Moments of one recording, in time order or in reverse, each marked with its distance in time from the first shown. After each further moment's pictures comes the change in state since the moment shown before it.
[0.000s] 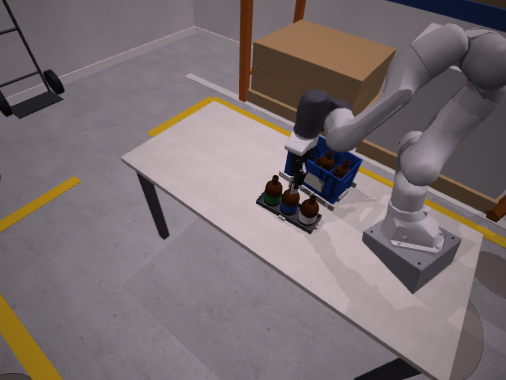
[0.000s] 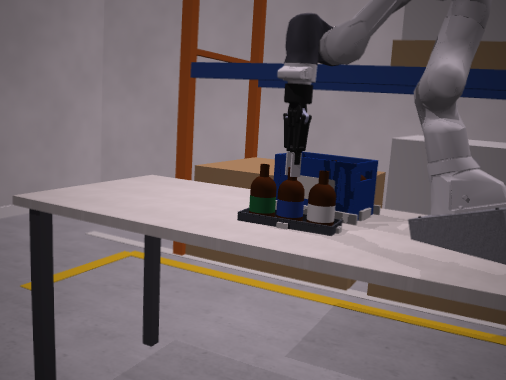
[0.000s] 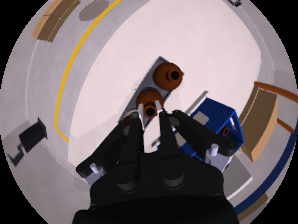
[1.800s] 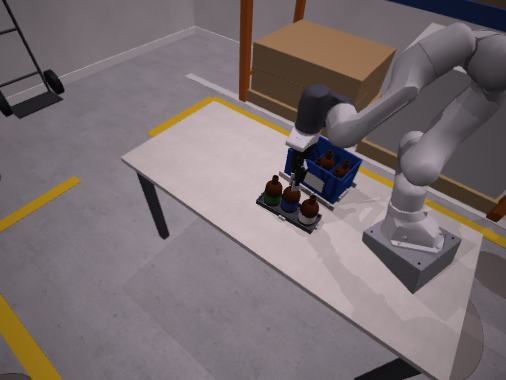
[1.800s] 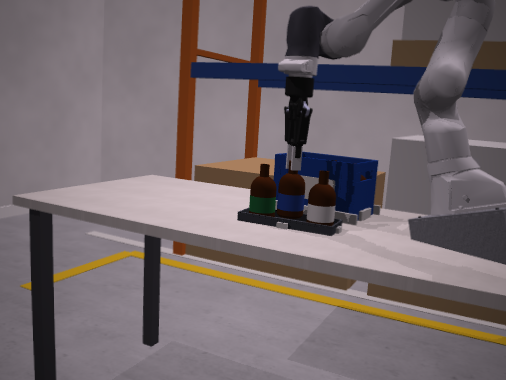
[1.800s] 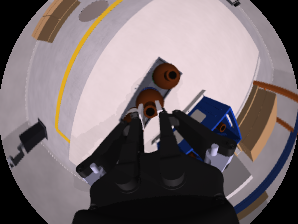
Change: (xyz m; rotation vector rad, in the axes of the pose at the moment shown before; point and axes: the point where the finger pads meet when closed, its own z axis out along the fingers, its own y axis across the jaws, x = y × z) arm -0.001 0.000 -0.018 -0.004 0.000 0.005
